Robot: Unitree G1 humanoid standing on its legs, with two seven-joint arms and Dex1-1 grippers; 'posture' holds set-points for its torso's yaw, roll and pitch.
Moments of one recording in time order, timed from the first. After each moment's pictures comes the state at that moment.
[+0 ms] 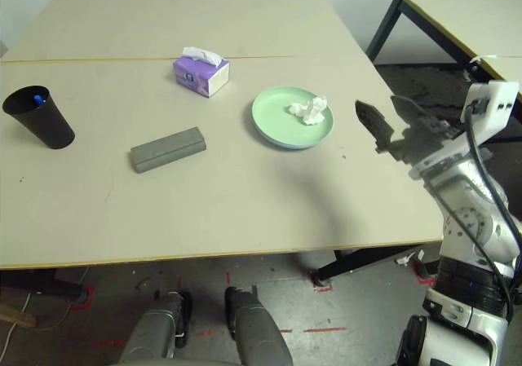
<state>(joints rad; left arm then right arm) -0.54 0.98 0.66 1.05 -0.46 -0.09 -0.71 -0.29 -0.60 -0.51 0.10 0.53 0.29 0.57</state>
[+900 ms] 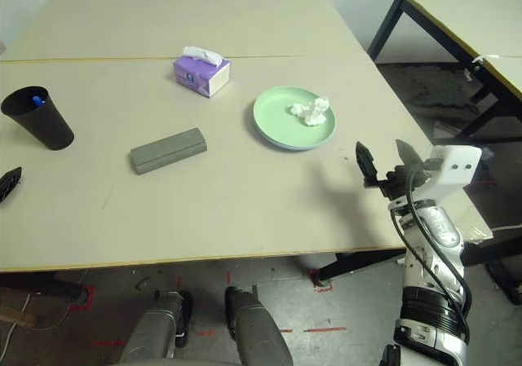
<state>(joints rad) -0.19 0.76 0.55 0.53 -0.44 0.02 -0.69 -0.24 -0.52 -0.46 0.27 0.41 -0.03 0.56</state>
